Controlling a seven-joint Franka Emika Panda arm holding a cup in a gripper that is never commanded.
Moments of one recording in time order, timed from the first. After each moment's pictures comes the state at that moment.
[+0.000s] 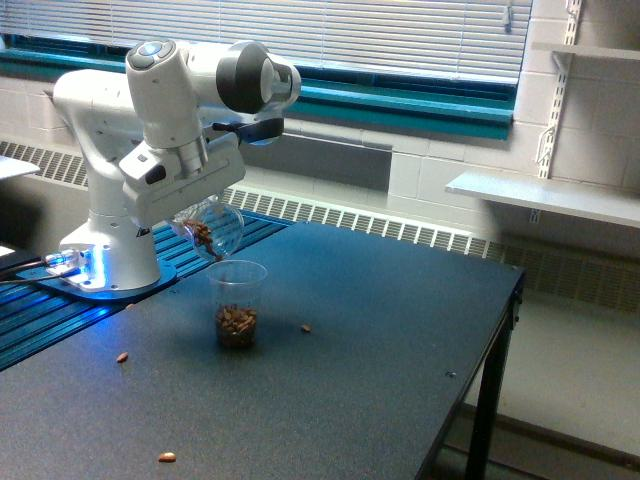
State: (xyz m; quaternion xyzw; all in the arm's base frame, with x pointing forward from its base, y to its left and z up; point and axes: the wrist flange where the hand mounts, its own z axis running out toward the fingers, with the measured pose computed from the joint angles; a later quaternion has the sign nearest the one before) arm 0.224 -0.098 0.277 -0.82 0.55 0.11 0.15
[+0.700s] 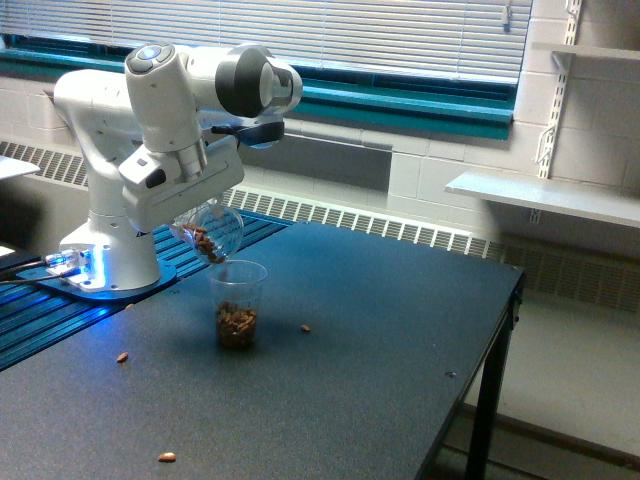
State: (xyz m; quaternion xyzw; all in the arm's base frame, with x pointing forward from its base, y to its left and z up) arm 0.224 -0.101 0.272 -0.82 0.54 0.10 0.15
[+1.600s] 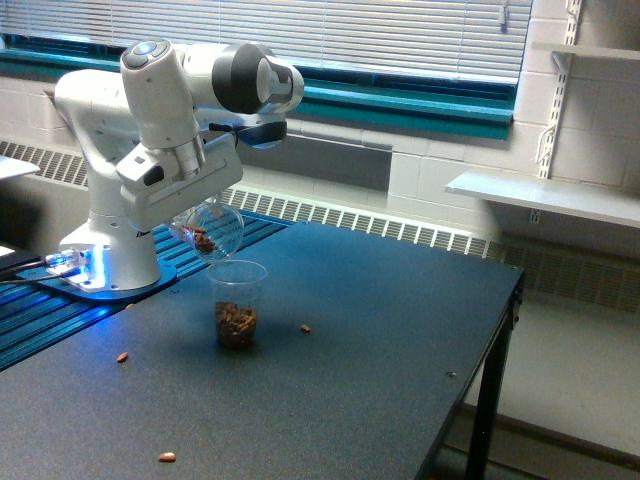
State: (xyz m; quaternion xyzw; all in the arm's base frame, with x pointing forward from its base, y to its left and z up) arm 0.228 -0.109 0.277 -0.83 0.53 0.08 0.15
